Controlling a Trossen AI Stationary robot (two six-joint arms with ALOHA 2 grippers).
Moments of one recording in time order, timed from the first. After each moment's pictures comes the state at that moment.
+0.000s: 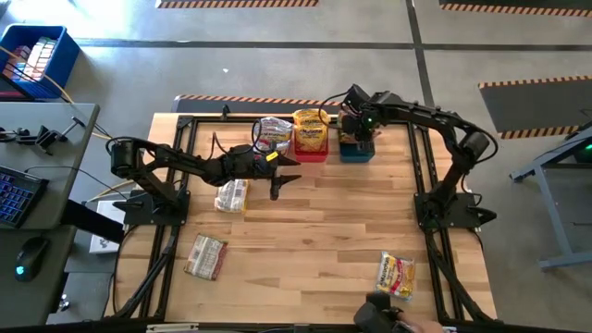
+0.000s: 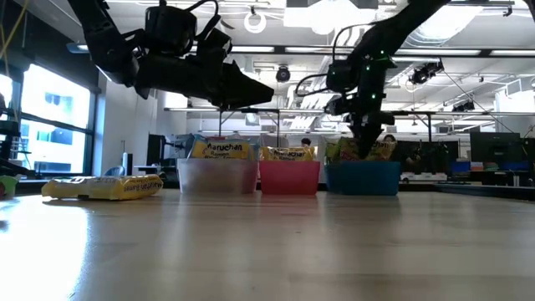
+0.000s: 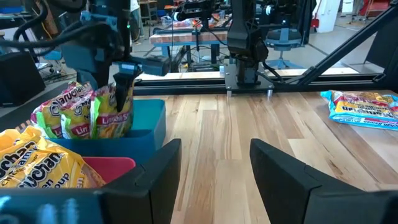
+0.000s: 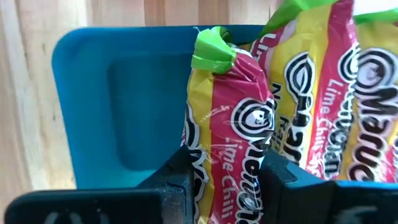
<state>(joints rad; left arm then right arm) 0.23 1.60 0.60 0.87 0.14 0.10 -0.75 1.73 1.29 -0.86 0.05 -0.79</state>
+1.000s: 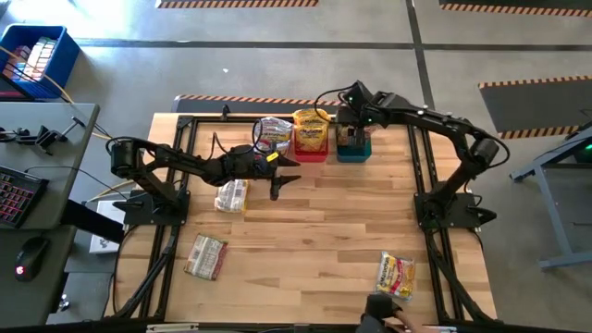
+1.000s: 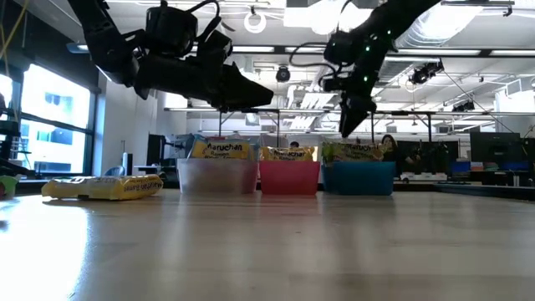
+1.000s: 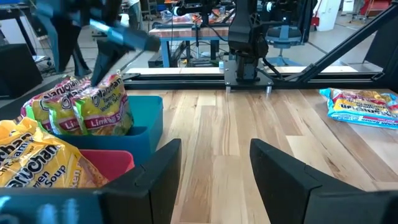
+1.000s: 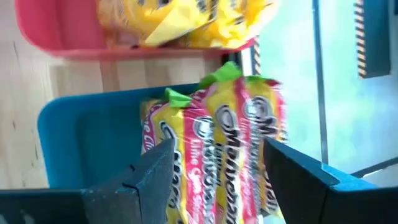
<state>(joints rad) 0.23 1.60 0.60 0.85 0.14 0.08 -0.68 1.62 1.29 -0.71 0.14 -0.67</state>
